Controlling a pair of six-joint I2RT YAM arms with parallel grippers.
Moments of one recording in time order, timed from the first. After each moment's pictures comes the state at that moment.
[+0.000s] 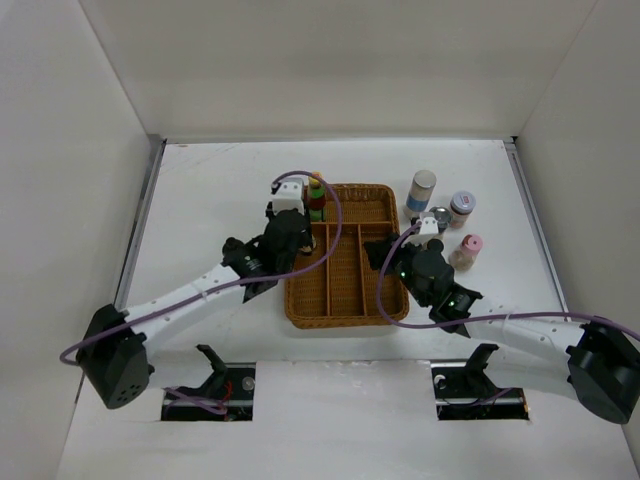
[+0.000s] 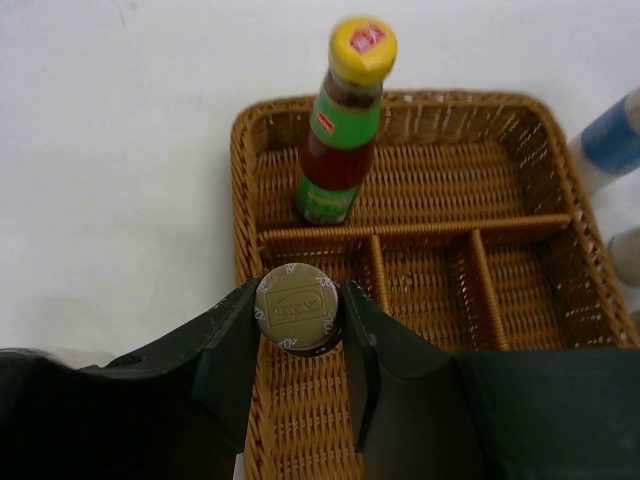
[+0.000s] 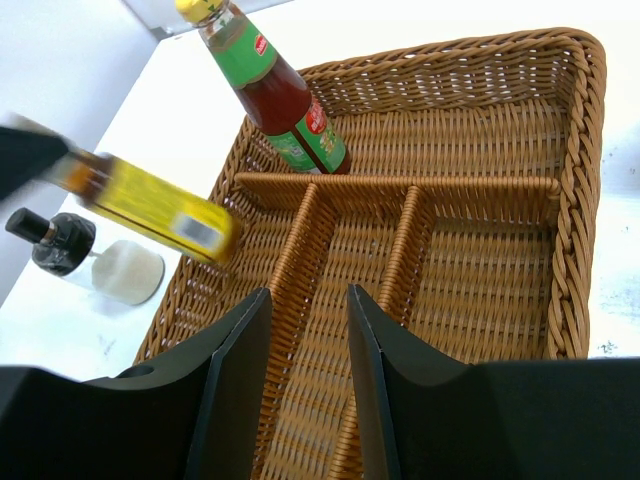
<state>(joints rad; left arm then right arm) -0.80 1.18 0.85 -0.04 -0.63 -0.38 0.83 1.08 0.44 0.50 0.40 0.52</state>
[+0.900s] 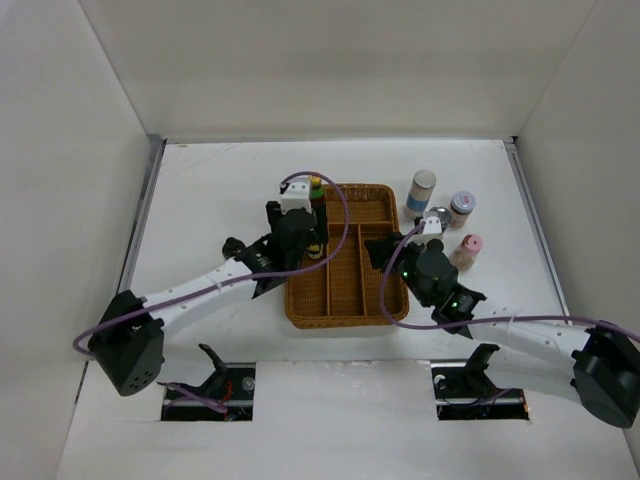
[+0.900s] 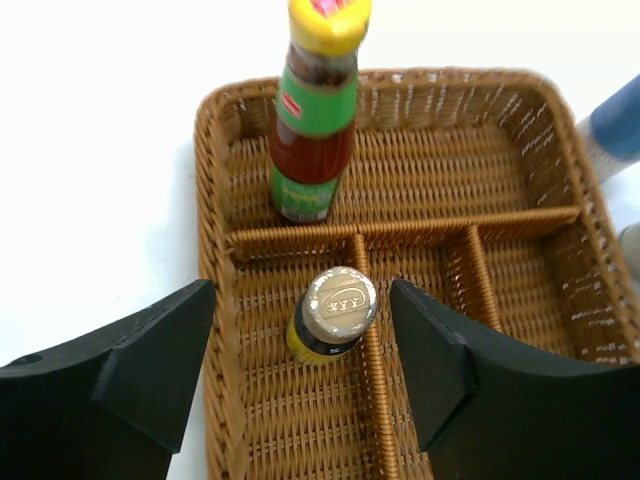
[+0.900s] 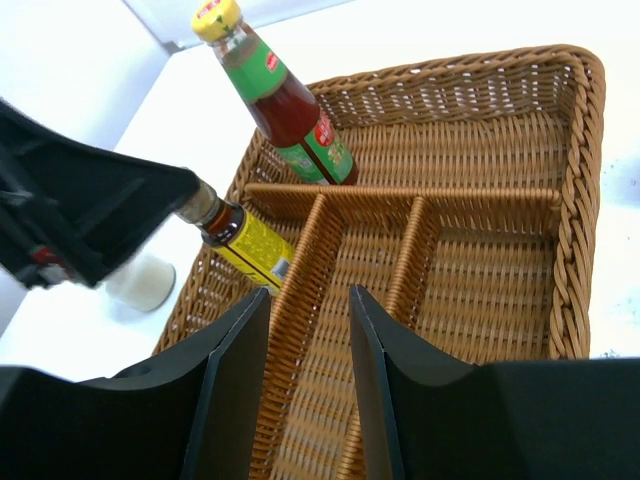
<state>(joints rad) -0.81 1.34 0.85 0.06 -0.61 -0.39 0.83 1.05 0.44 0.50 0.40 0.52</state>
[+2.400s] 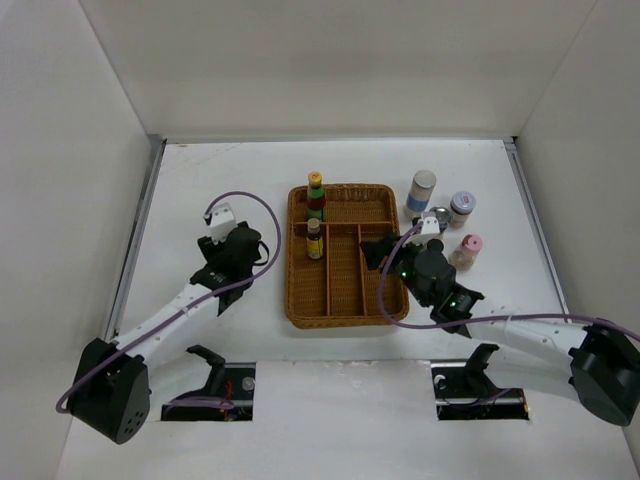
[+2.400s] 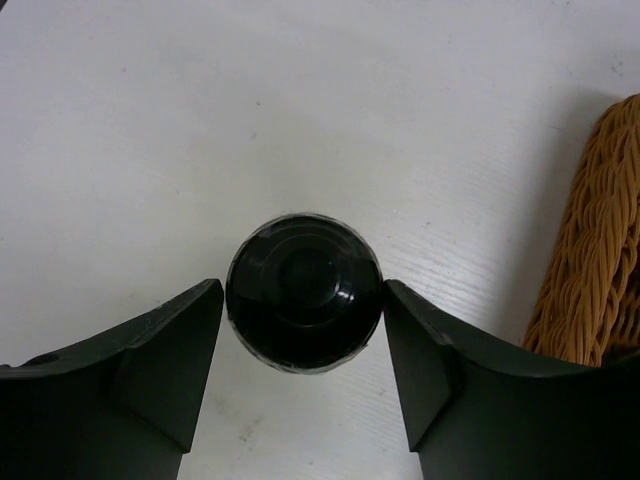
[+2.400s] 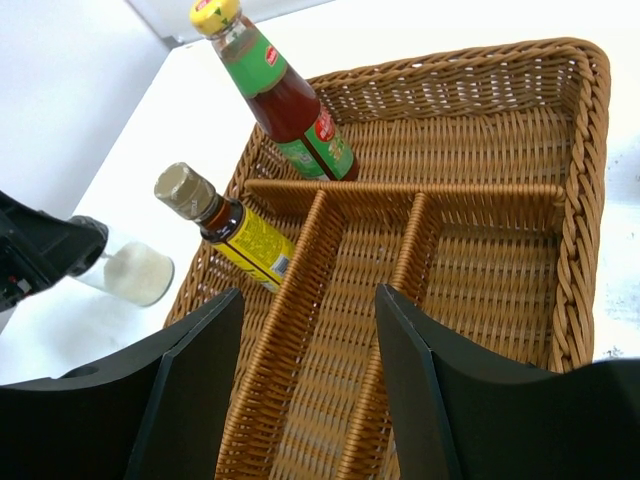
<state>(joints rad) -0.48 1.05 0.55 -0.17 -0.74 -0.56 0.83 1.06 0.44 0.50 0.39 0.52</state>
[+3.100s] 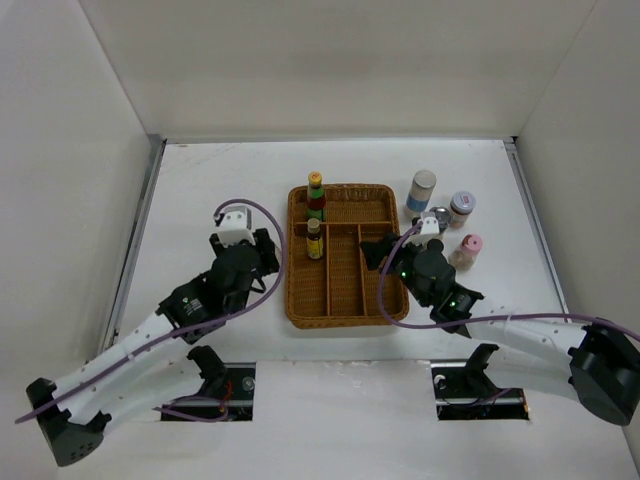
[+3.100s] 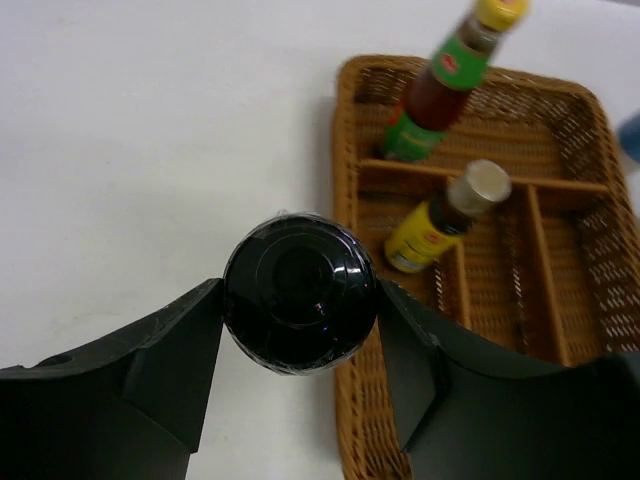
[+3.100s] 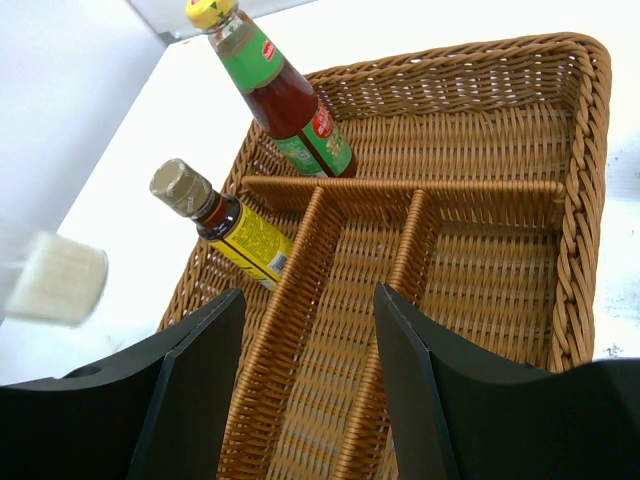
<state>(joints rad) -0.82 0.74 0.73 -0.44 -0.72 -0.52 0.83 1.07 0.44 0.50 0.39 0.52</state>
